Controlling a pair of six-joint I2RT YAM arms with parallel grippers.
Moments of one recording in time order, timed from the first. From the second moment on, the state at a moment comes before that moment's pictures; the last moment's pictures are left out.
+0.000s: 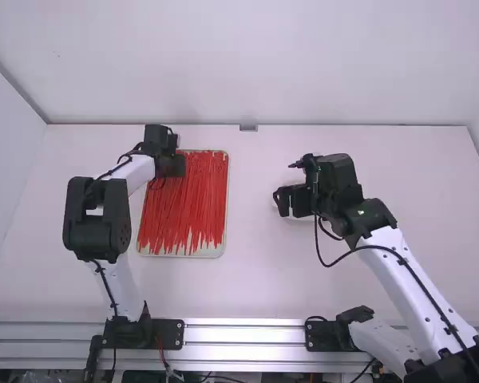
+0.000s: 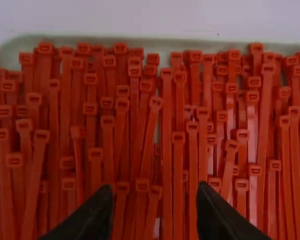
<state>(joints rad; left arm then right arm) 0.01 1.99 1.30 -0.30 0.10 -0.06 0.36 1.16 0.98 -0.64 -0.19 0.15</state>
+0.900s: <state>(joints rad) 0.01 1.99 1.26 -0.25 0.09 -0.06 0.38 1.16 0.98 -0.64 -0.20 0.15</state>
